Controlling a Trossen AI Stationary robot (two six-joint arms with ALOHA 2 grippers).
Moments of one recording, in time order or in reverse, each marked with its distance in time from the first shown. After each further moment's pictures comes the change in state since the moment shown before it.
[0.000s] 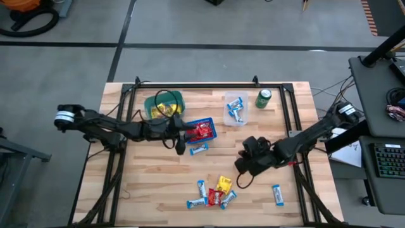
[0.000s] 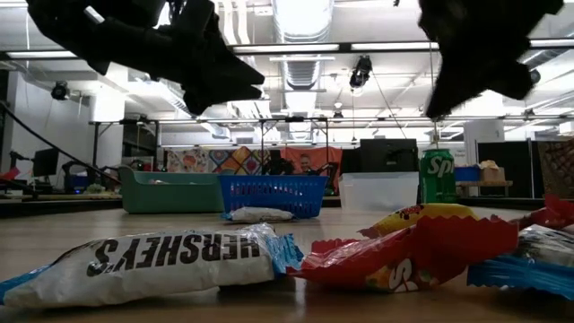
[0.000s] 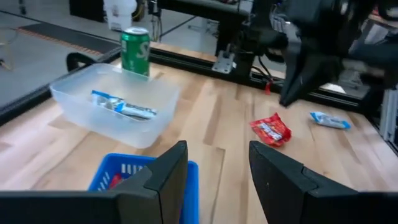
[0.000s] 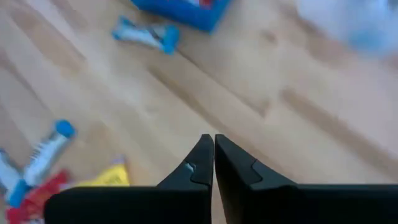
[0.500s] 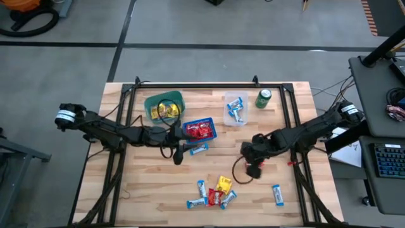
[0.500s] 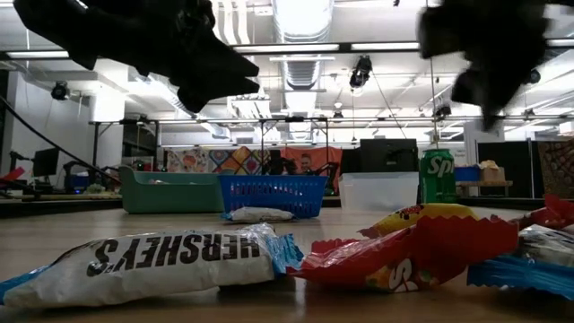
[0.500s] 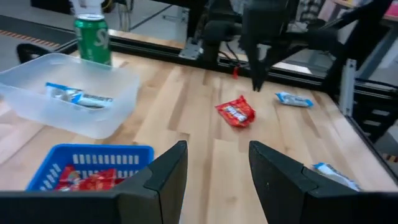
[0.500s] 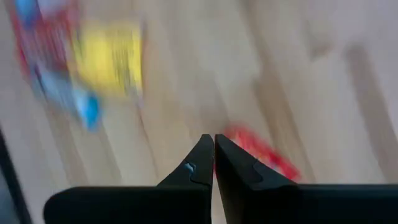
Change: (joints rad) left arm -0.114 0.013 0.000 -0.014 0.000 -0.006; right arm -0.142 -0.033 0.009 -0.117 -0.567 -0.593
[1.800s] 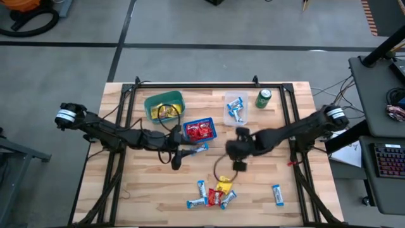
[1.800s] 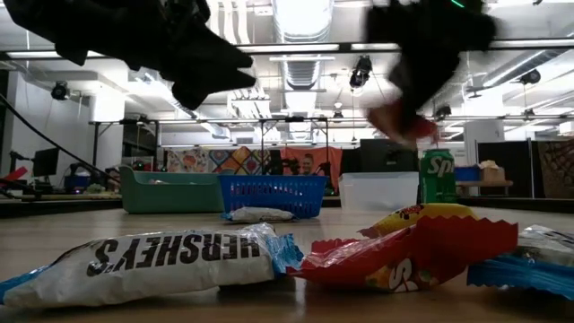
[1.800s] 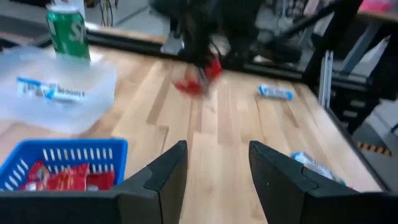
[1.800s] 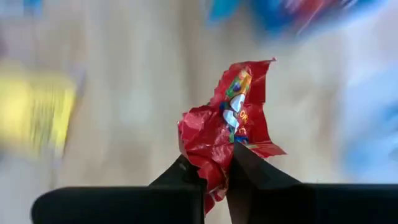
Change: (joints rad) left arm -0.070 0.001 -0.001 -0.007 -0.008 -0.018; right arm -0.074 0.201 0.197 0.018 0.295 -0.325
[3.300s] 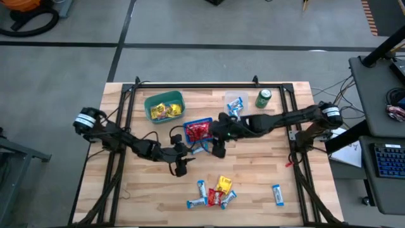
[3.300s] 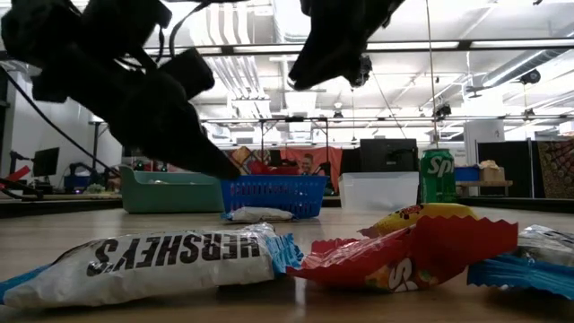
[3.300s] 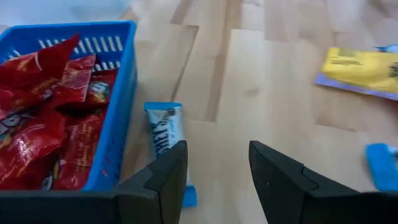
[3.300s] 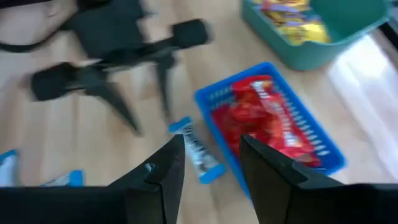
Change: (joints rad) left arm -0.096 0.289 -0.001 -0.039 -0.199 -0.025; right arm -0.182 0.047 0.127 0.368 -0.122 -0.096
